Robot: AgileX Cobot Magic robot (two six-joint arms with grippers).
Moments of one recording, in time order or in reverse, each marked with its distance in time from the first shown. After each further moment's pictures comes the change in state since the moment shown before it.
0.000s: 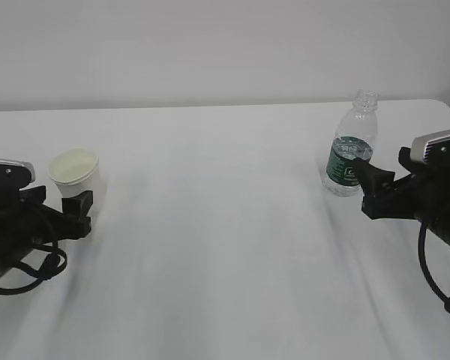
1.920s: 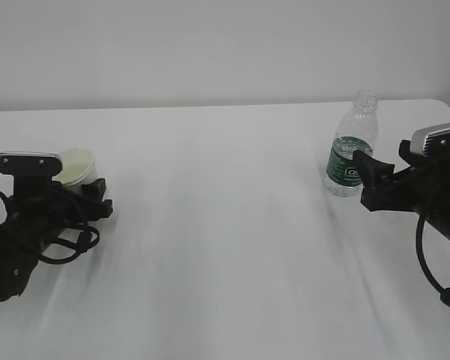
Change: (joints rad) left arm 0.000 0.179 -0.216 -0.069 0.011 -0.007; right arm 0.000 0.000 -0.020 0.010 0.000 0.000
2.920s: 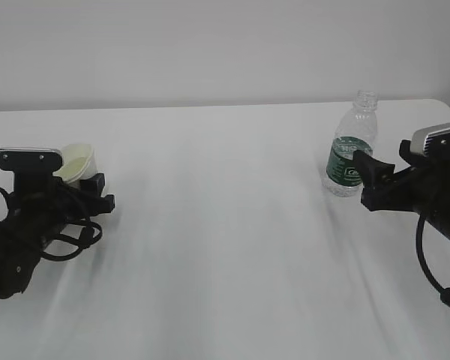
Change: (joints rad) left arm -0.019 -0.026 0.002 -0.027 0.004 -0.002; right arm 0.000 0.000 0.000 0.002 0.000 -0.002
